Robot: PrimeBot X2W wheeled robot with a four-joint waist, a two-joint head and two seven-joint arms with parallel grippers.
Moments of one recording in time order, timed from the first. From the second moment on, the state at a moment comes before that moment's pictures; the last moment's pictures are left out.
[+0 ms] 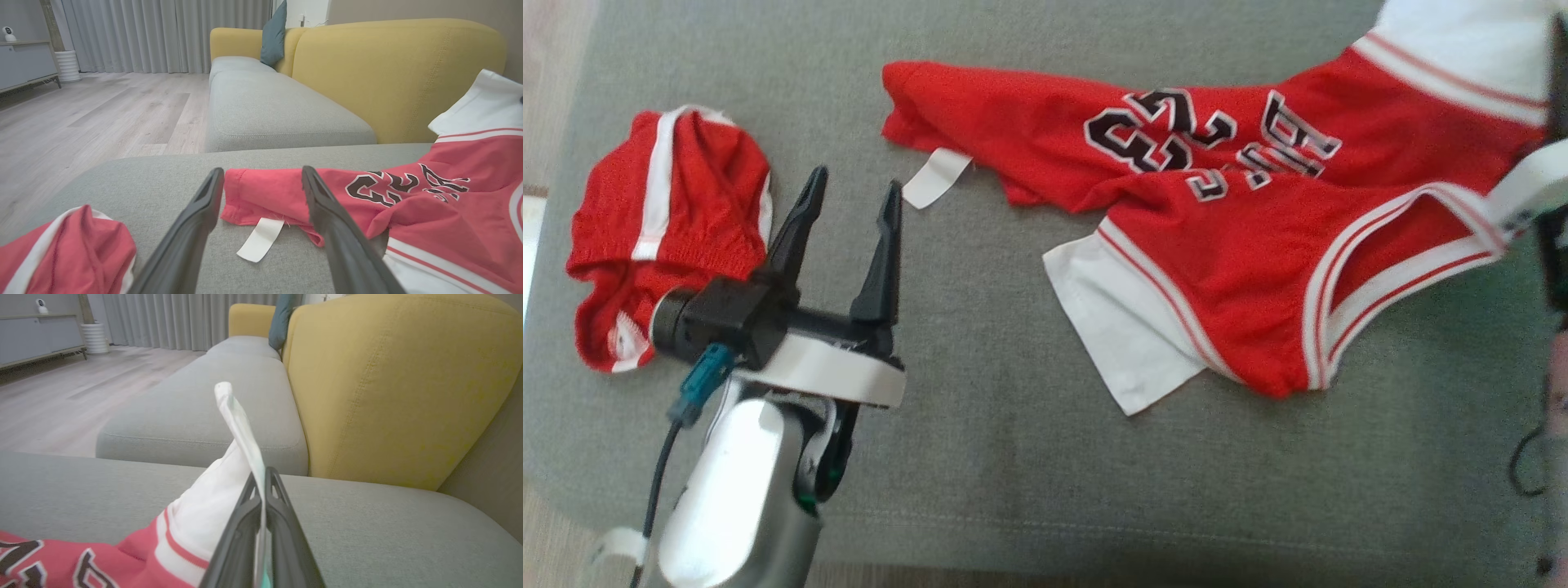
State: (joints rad) left arm -0.28 0.16 -0.30 0.11 -0.23 0.00 -0.25; right arm -0.56 -0.21 -0.15 0.25 0.04 0.13 0.15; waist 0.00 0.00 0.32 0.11
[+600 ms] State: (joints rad) left arm -0.35 0.11 -0.27 0.12 -0.18 -0.04 -0.25; right arm -0.72 -0.27 -0.20 0.60 0.06 0.13 -0.09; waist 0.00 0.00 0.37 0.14
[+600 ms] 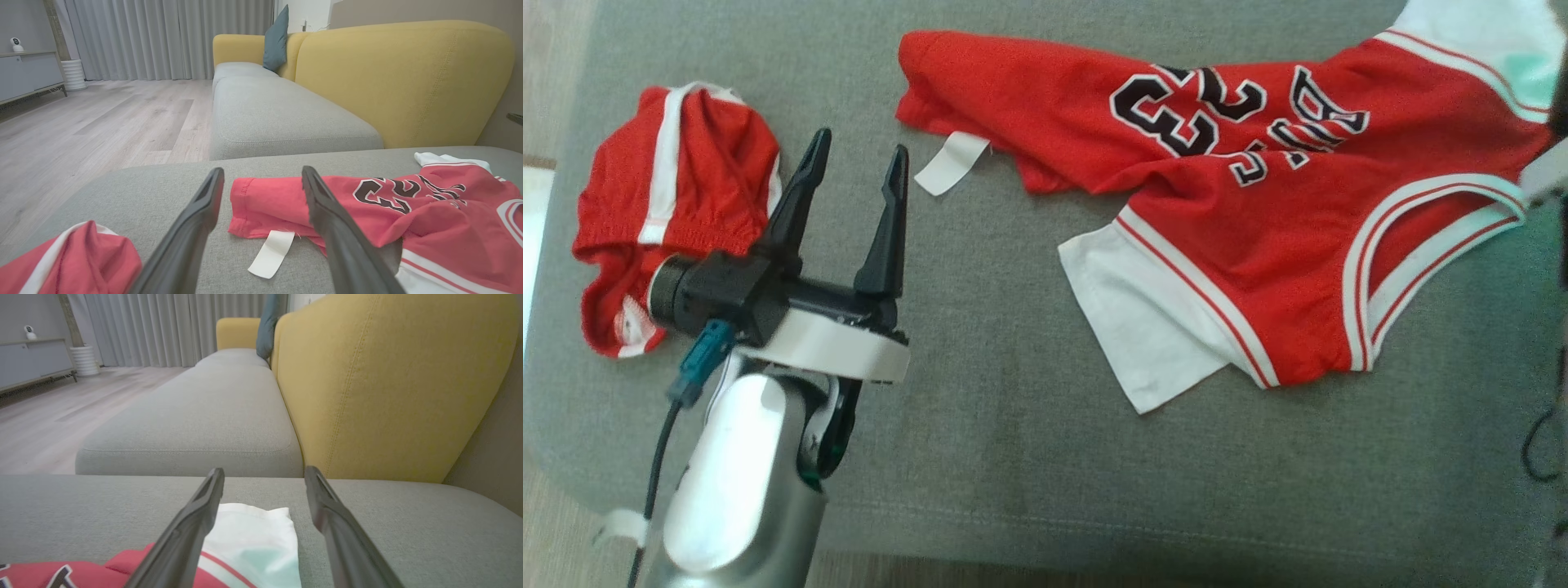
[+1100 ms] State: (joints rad) left arm -0.22 0.11 -0.22 0.12 -0.16 -0.04 -0.25; right arm -0.20 -0.09 -0.06 0.09 0.09 0.13 -0.10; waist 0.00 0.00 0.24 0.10
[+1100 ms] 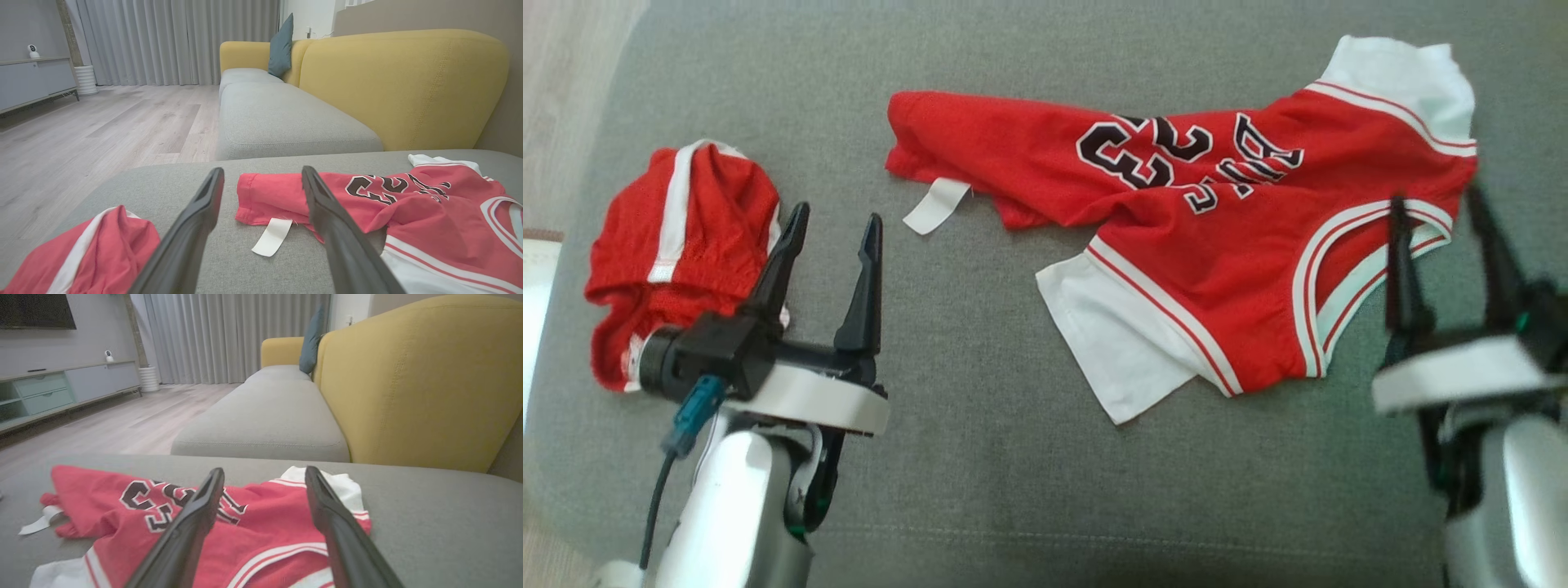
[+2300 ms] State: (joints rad) left arm -0.20 0.11 -0.22 0.12 -0.15 -0.04 -0.26; right arm -0.10 -0.05 0.14 0.32 0.15 0.13 0.04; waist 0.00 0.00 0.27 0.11
